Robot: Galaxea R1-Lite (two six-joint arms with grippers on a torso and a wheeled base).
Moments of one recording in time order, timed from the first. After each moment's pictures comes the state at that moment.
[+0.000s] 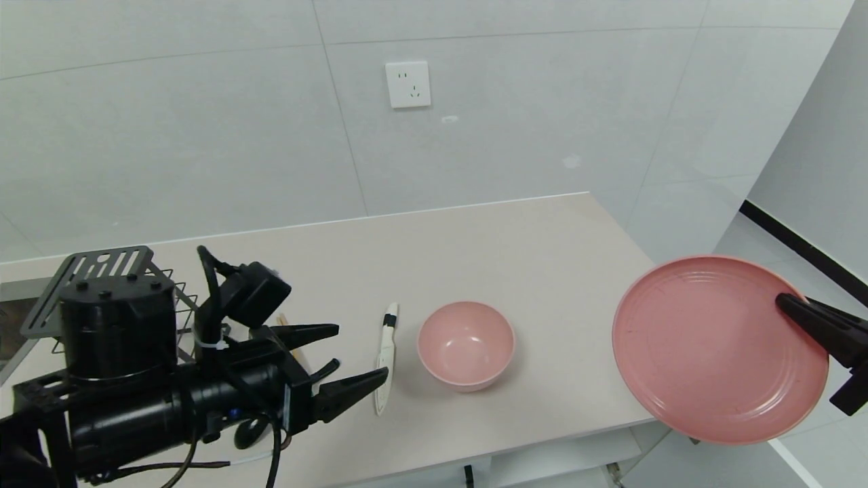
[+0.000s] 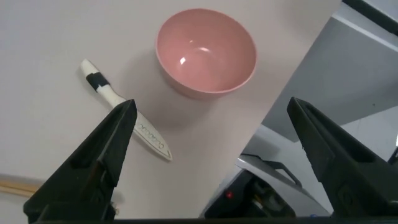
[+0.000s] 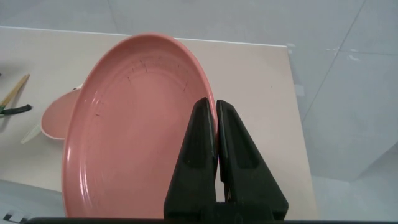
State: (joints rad) left arm -0.37 1.50 -0.45 -0.67 -0.39 0.06; right arm 0.06 1.21 -0.10 -1.23 0.30 -0.03
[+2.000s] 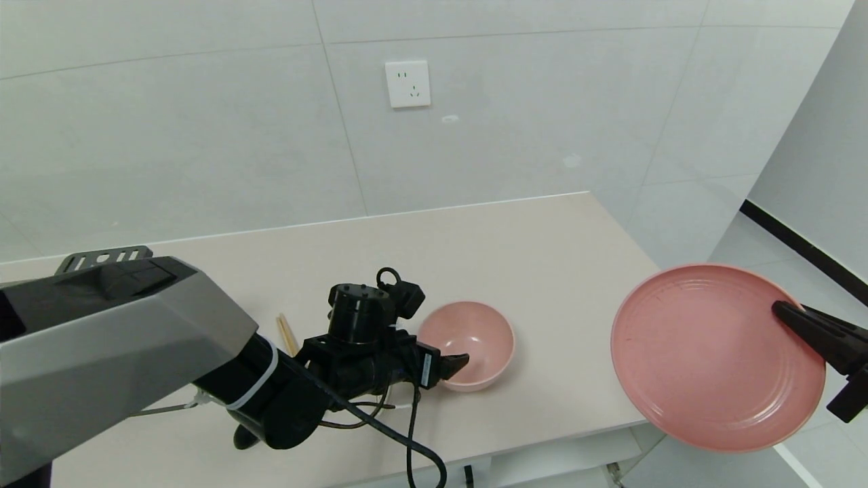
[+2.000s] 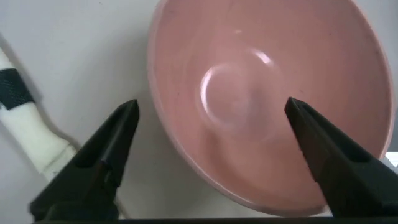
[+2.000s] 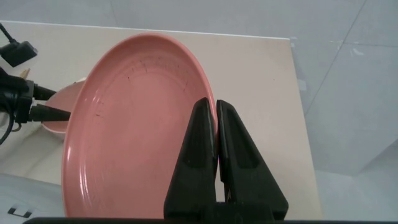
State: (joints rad) left arm -0.52 2.14 -0.81 -0.81 -0.16 -0.13; right arm 0.07 1.22 -0.08 -1.23 0.30 -0.03
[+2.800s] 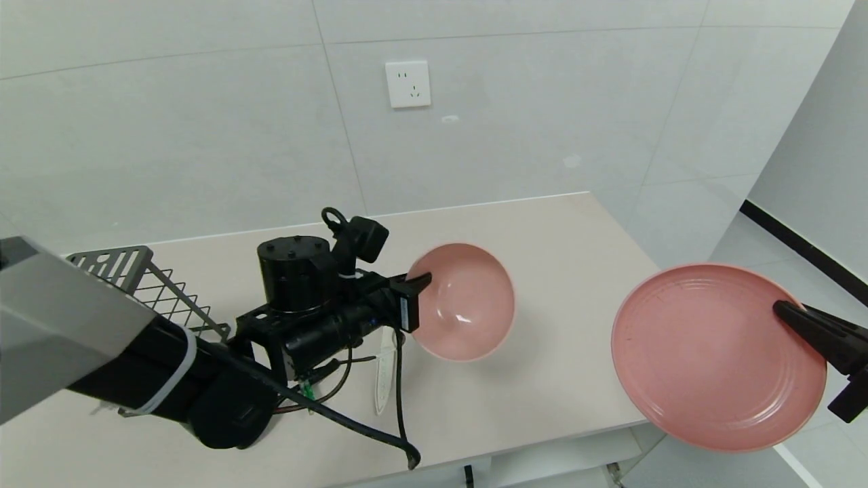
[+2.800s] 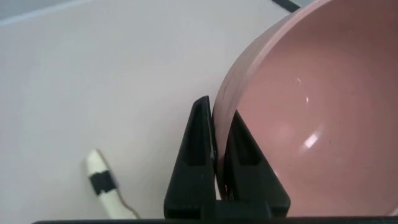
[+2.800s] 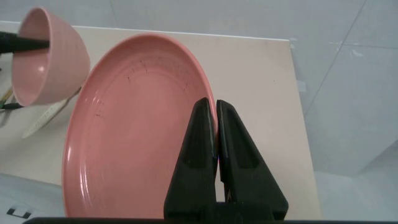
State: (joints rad) left arm -0.48 1.94 -0.76 -1.04 -0.15 -0.07; right arm 0.07 1.21 -0.08 -1.23 0.30 -0.03
